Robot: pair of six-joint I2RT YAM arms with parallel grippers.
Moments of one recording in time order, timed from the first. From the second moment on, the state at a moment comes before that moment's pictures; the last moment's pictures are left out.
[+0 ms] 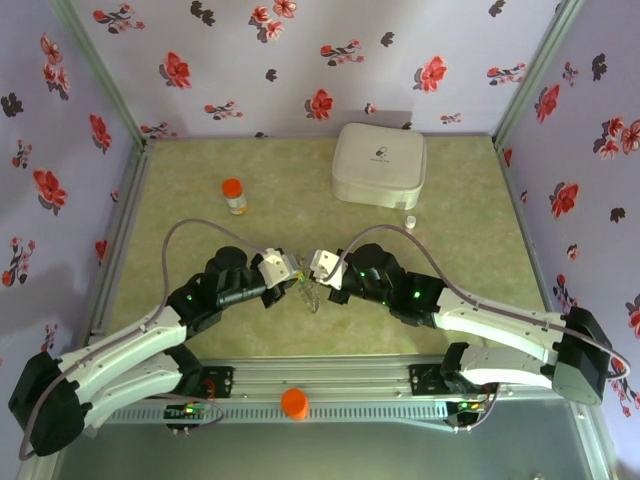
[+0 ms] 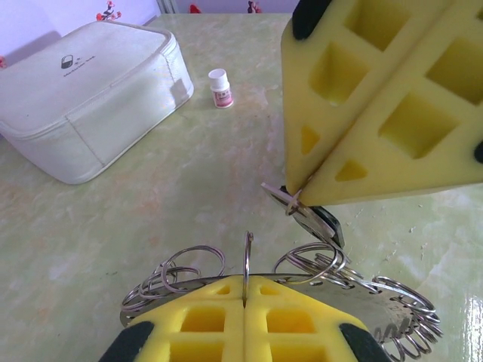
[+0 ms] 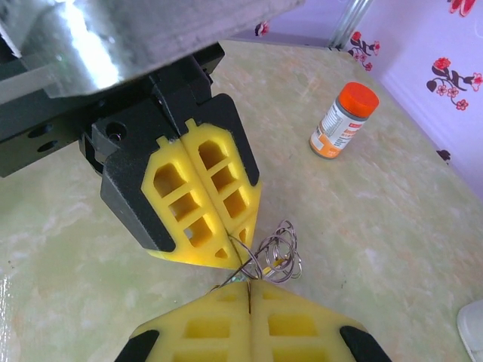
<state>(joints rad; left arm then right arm) -0.83 0.90 0.49 0.01 0.23 0.30 1.07 1.10 0.73 -0.06 -0.02 -0.36</state>
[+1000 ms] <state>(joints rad) -0.84 0.90 0.49 0.01 0.24 0.30 1.07 1.14 0.73 -0.03 -0.01 -0.26</state>
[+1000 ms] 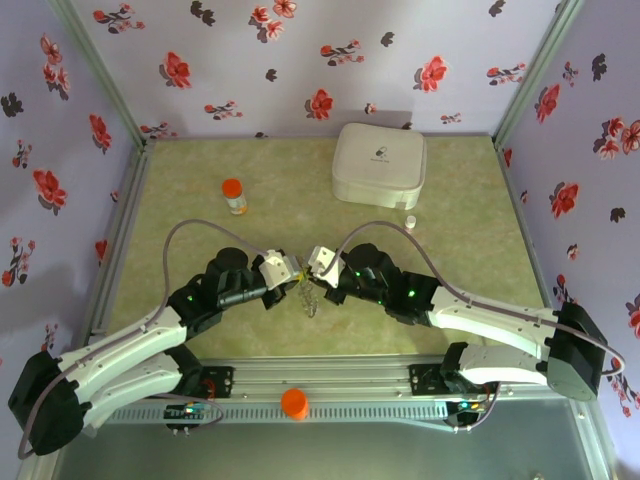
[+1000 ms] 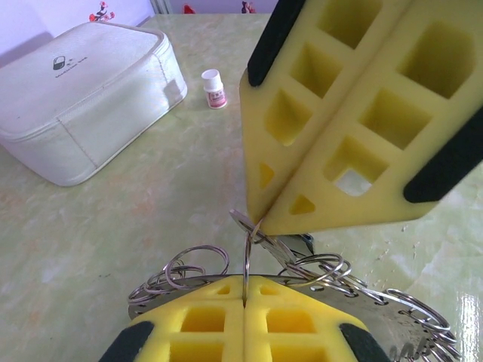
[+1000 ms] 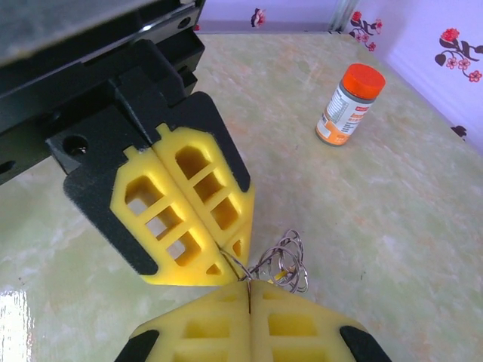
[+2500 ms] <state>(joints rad) -0.86 0.92 0.34 0.41 0.38 0.34 0.90 0.98 0.67 -0.14 -0.38 -0.33</state>
